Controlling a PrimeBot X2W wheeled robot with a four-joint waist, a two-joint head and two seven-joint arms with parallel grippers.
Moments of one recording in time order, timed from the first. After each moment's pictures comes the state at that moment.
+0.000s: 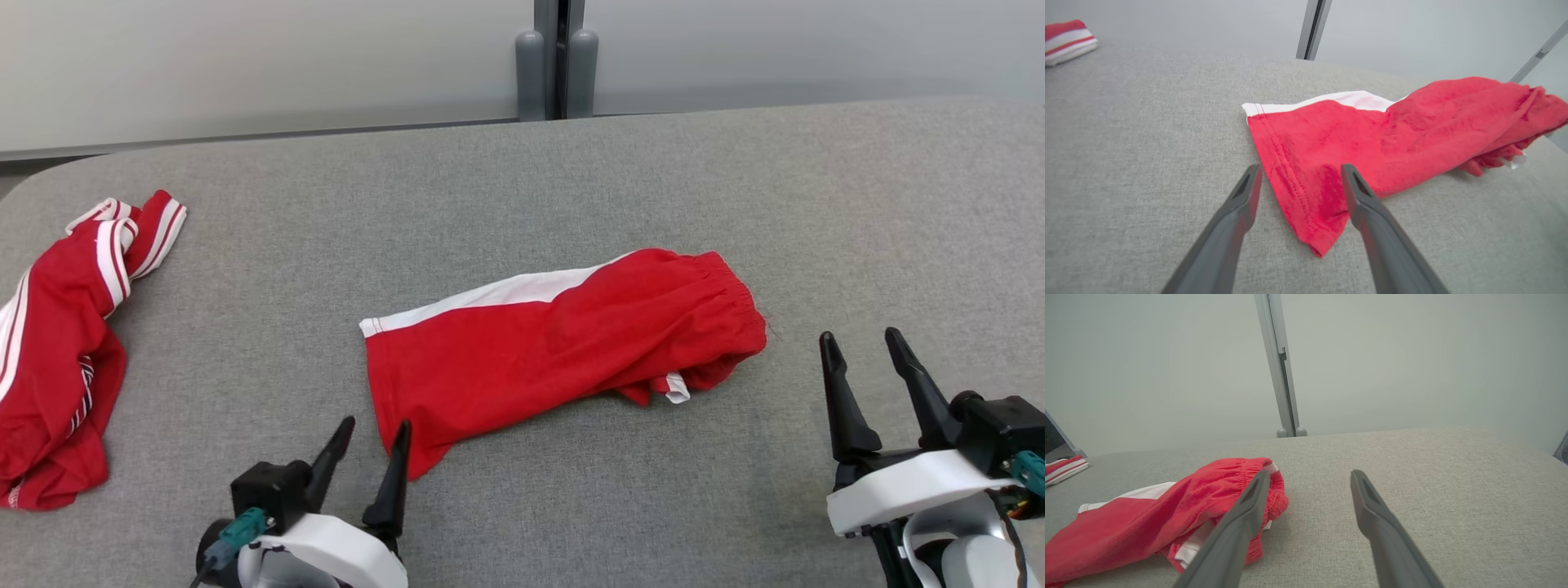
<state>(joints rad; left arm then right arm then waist) -0.11 0.18 -0.42 0.32 -0.55 0.06 -0.20 -0.09 -0.10 0.04 0.11 0.22 0.13 -0.05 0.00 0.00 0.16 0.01</state>
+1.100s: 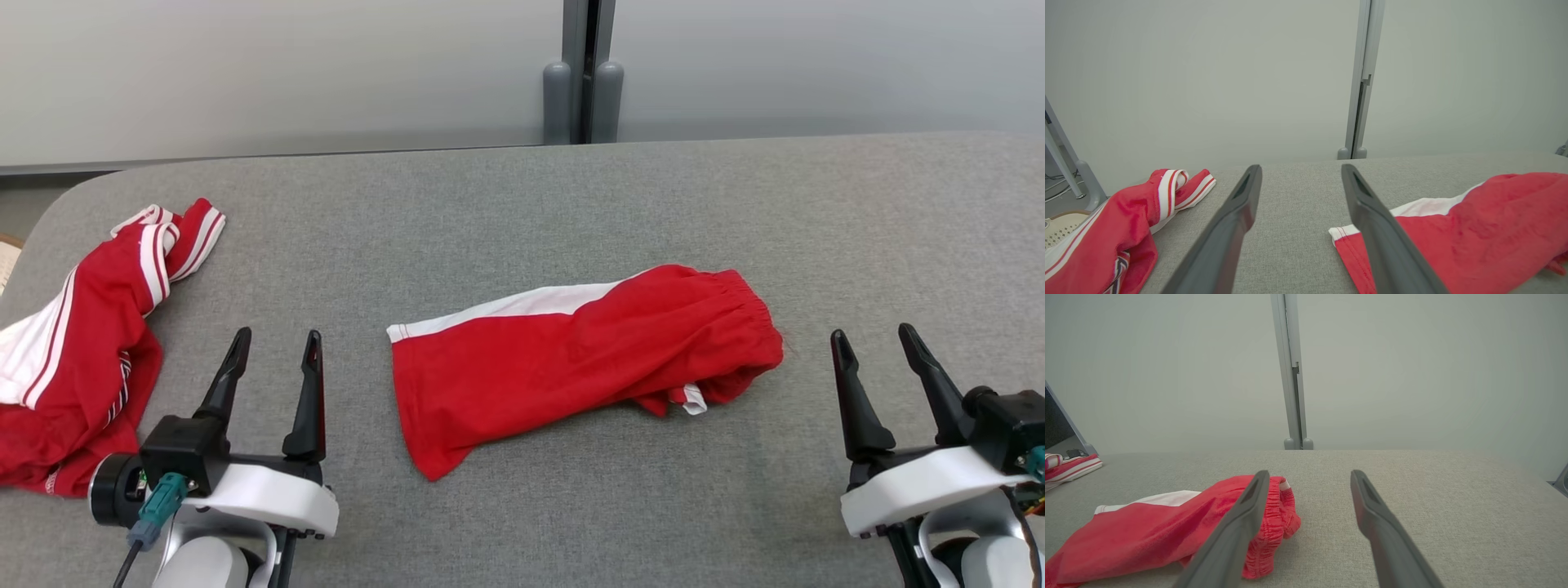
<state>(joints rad) -0.15 0.27 -0.31 0.17 -0.41 0.16 -0.26 -0.06 -0.12 0.03 0.03 0.19 0.13 0.01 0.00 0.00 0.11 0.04</state>
